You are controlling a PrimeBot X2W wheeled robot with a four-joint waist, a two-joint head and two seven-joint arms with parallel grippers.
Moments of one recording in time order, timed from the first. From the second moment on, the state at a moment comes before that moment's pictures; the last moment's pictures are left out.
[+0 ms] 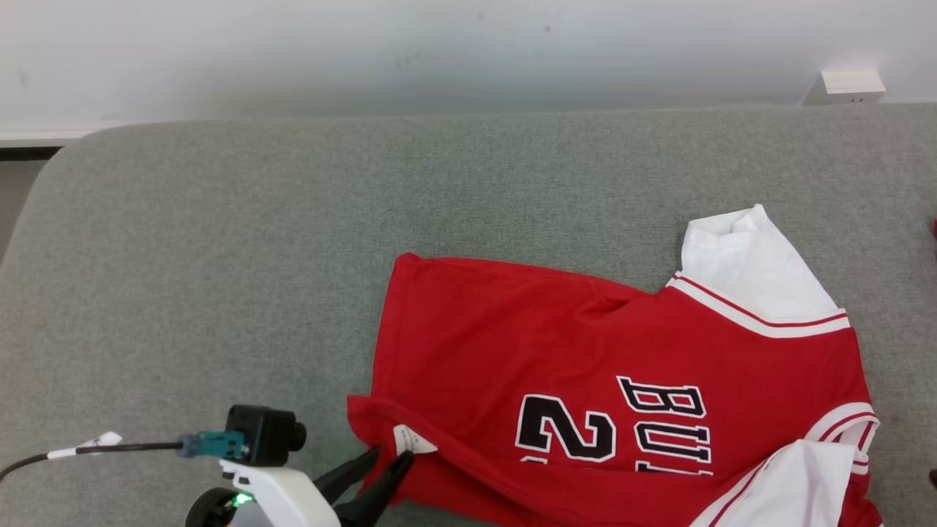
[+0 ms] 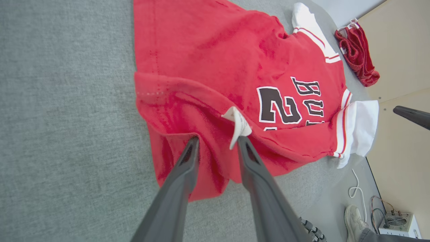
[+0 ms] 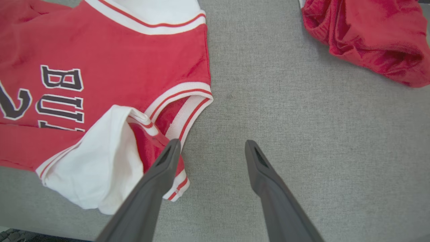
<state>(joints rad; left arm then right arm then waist) -0.12 0.51 -0.53 -0.22 -0.89 0.10 0.36 0.23 -0.46 -0.27 -0.33 0.71 0.13 0.85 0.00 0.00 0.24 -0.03</state>
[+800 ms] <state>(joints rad) -0.16 0.44 -0.55 -0.03 -0.66 0.17 0.07 0.02 -0.32 -0.13 -0.16 0.36 0.13 0.23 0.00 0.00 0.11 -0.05</state>
